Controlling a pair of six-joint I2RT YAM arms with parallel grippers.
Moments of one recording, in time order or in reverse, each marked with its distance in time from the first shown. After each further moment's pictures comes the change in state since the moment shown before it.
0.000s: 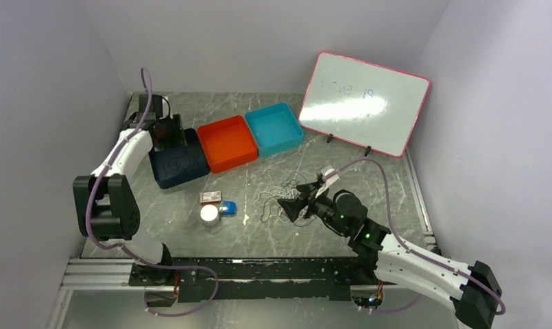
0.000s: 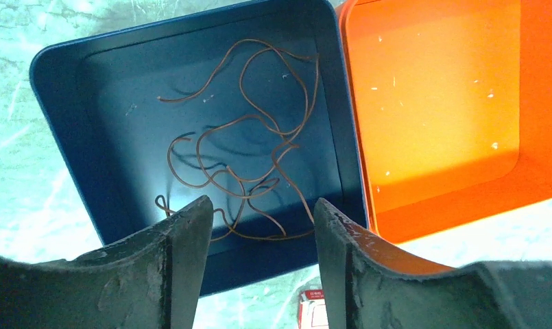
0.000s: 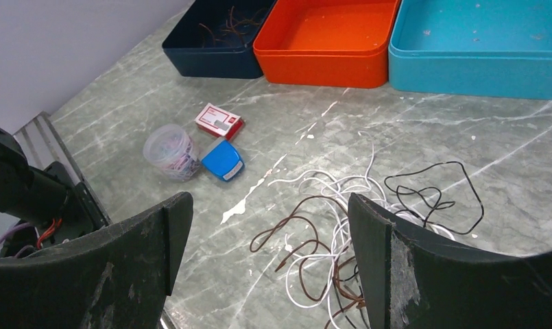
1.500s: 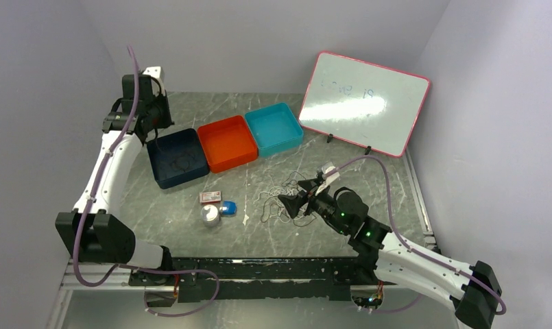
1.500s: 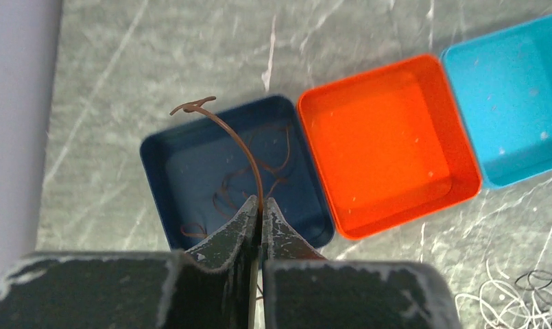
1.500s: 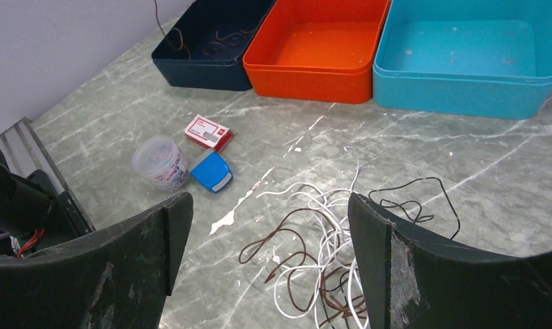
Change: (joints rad) left arm -0.065 -0.206 0.215 -0.095 -0.090 0.093; right arm 0.000 0.009 0.042 -0.017 0.031 -0.049
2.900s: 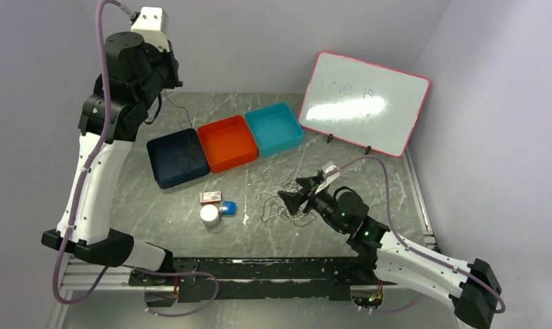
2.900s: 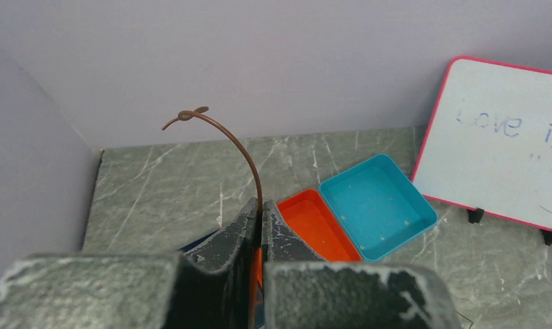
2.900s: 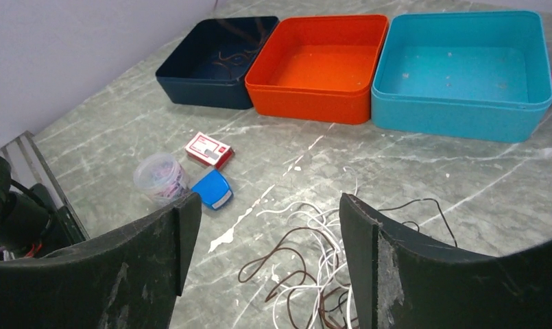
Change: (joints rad) left arm -0.323 0.015 0.561 -0.112 -0.179 0.042; right arm 0.000 0.026 -0.008 0.093 0.006 -0.021
